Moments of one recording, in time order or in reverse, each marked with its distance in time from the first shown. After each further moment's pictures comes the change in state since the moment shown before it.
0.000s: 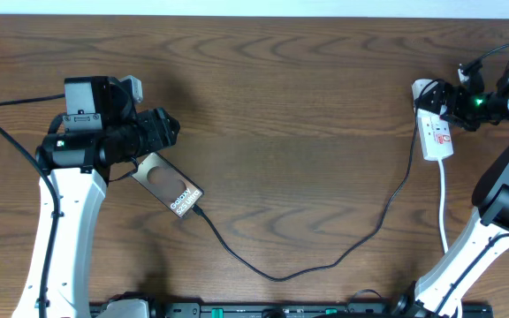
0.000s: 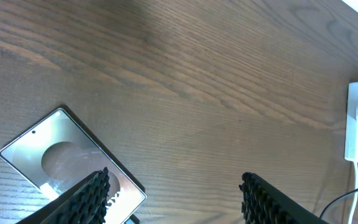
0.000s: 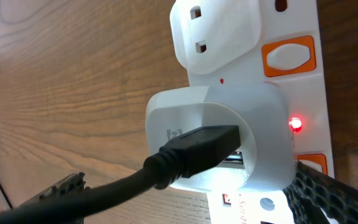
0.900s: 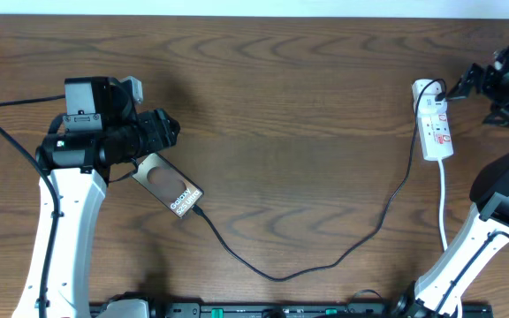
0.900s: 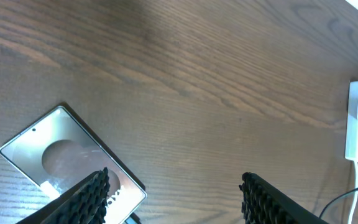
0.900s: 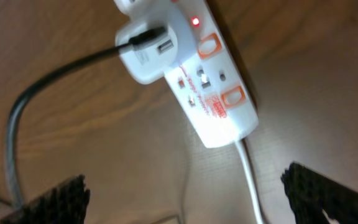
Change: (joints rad) left arm 0.000 0.000 0.000 -0.007 0.000 0.000; right arm 0.004 0.044 0.601 -0.682 0.354 0.224
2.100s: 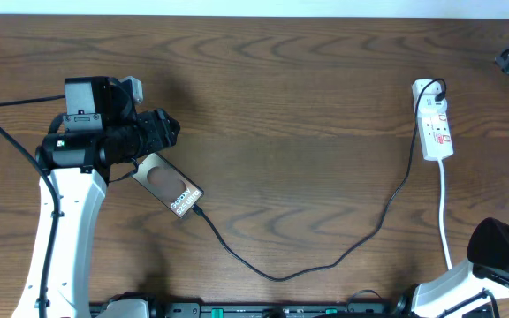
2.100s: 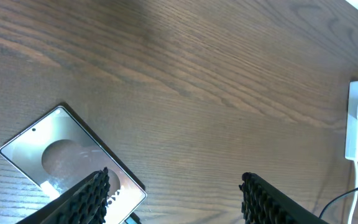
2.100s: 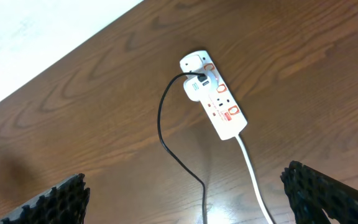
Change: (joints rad) left arm 0.000 0.000 0.000 0.000 0.000 0.000; right arm 0.029 -0.471 0.123 -0.024 0.045 0.127
